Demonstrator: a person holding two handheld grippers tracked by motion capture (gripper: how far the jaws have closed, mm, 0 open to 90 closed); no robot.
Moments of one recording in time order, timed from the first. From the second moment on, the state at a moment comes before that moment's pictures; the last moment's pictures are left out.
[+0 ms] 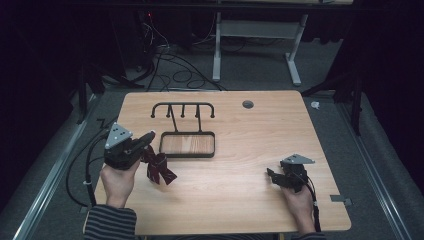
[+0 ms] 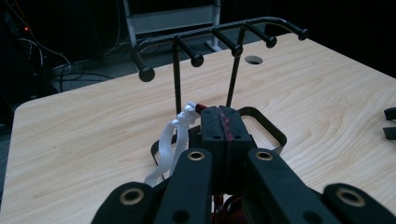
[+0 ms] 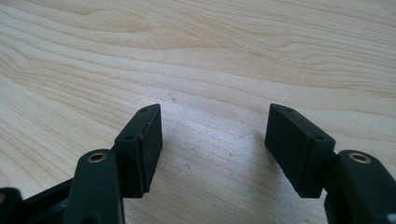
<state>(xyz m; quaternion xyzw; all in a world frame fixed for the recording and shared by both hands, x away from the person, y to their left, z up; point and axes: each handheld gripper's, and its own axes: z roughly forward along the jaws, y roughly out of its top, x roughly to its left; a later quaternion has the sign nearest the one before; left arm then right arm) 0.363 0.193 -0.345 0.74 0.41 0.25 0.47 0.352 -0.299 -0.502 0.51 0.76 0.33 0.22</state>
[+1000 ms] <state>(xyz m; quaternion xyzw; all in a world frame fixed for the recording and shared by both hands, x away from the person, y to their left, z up) 0.389 0.157 -0.329 0.75 0.39 0.23 0.48 0.352 -0.299 -0.502 0.51 0.76 0.33 0.22</state>
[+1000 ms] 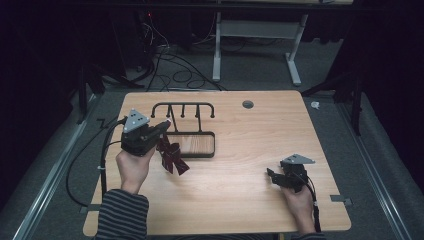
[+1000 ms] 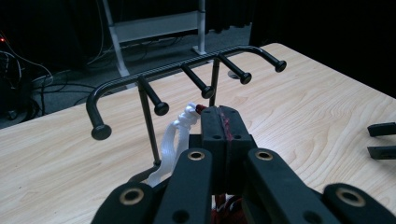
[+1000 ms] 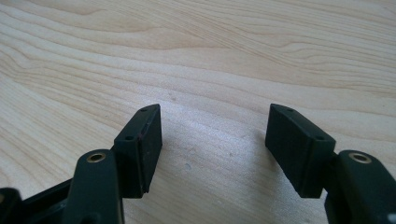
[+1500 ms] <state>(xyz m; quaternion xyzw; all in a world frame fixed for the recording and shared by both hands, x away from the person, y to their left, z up) 0.402 0.144 -0.327 0.75 0.39 0.23 0.49 0.352 -0.299 -0.502 0.52 0.76 0.33 0.22</state>
